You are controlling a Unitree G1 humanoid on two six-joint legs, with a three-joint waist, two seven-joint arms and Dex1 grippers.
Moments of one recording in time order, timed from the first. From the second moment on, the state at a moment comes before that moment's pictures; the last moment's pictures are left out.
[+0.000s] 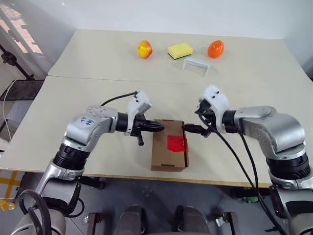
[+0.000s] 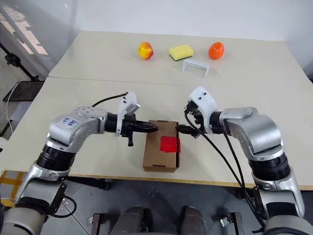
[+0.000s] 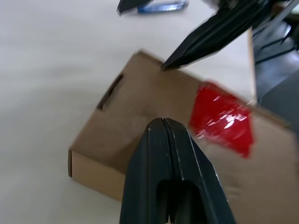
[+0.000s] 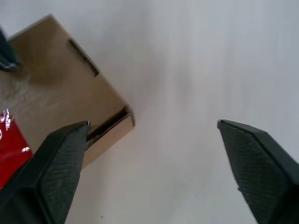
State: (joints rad) left arm -0.78 0.53 -0.26 -0.02 -0.42 0.87 -0.92; right arm -0.73 -0.66 0.12 -0.32 0.36 1.24 0.71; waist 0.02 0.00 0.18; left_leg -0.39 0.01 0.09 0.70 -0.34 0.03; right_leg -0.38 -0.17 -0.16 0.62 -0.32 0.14
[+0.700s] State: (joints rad) left arm -0.77 0.57 -0.33 -0.10 -0.34 0.82 -0.98; right arm -0.58 -0.90 0.34 -0.23 0.15 0.84 0.82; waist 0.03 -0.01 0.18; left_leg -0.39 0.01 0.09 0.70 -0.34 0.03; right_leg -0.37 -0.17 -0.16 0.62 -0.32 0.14
